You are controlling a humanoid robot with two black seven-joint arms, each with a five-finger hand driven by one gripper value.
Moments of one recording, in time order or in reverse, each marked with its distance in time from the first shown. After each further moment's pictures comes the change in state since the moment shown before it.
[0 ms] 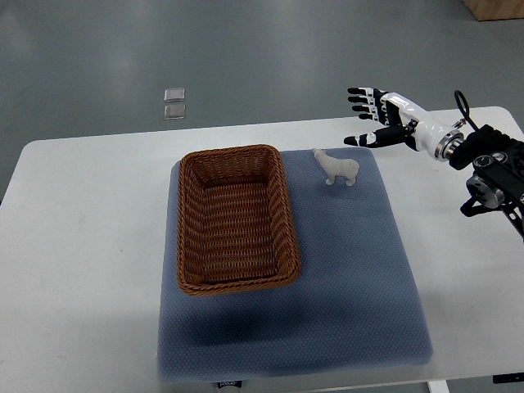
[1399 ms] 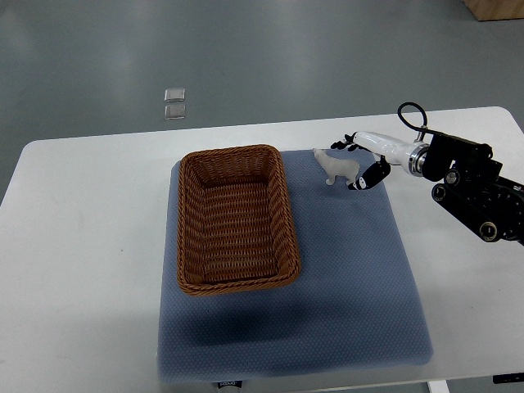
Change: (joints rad) left arm 0.000 0.000 0.000 0.000 0.000 0.000 0.000; right arm 0.018 0.046 -0.080 0.059 -0.672 -0.073 -0.181
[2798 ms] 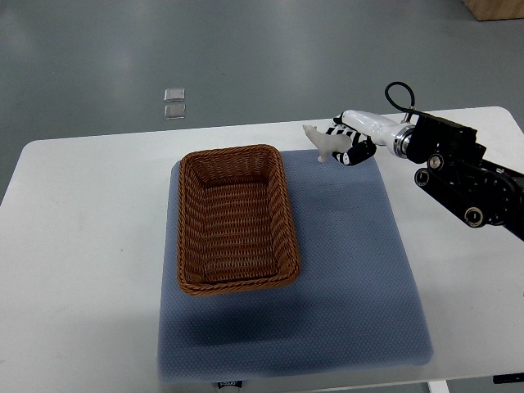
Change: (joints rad) left arm 0.000 0.000 0.000 0.000 0.000 0.000 0.000; right arm 0.101 0.029 -0.014 0.057 0.007 -0.033 -0.088
